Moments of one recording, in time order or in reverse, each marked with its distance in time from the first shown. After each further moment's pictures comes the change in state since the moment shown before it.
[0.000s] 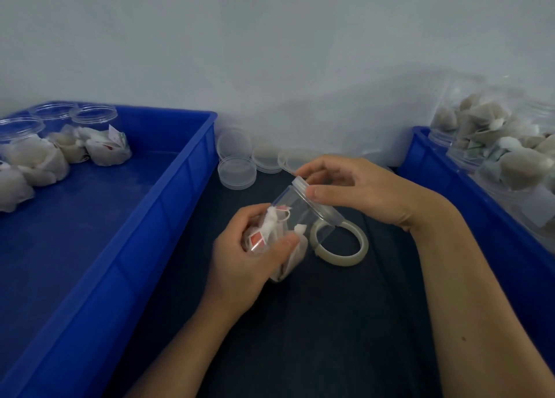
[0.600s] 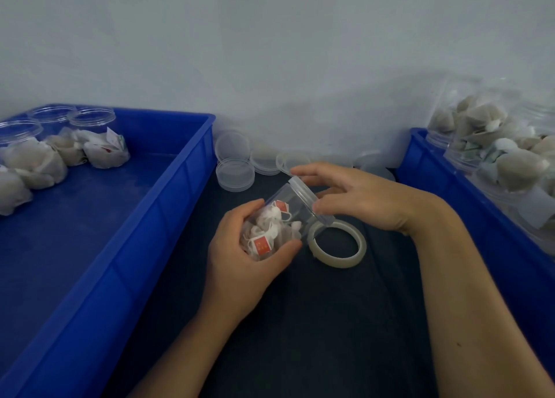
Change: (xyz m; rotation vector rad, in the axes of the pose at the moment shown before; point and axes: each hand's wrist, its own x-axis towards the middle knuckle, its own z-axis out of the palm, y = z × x) left_hand -0.002 -0.003 0.004 0.096 0.120 0.064; right_hand -0.001 -0.004 0.000 -0.036 -0.131 0.076
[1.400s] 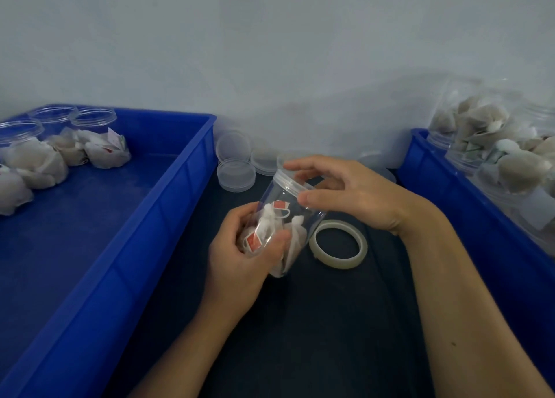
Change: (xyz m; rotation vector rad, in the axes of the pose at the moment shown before) left_hand 0.003 0.001 0.000 -0.141 0.000 -0.054; right_hand 0.004 -0.002 0.006 0.056 0.132 -0.133
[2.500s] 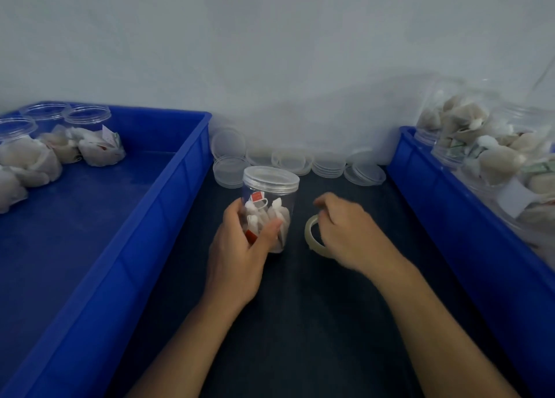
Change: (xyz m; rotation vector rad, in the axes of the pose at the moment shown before) left_hand 0.004 -0.011 -0.004 0.376 -0.052 -0.135; right_hand -0.017 0.046 0.059 -0.434 0.315 0.320
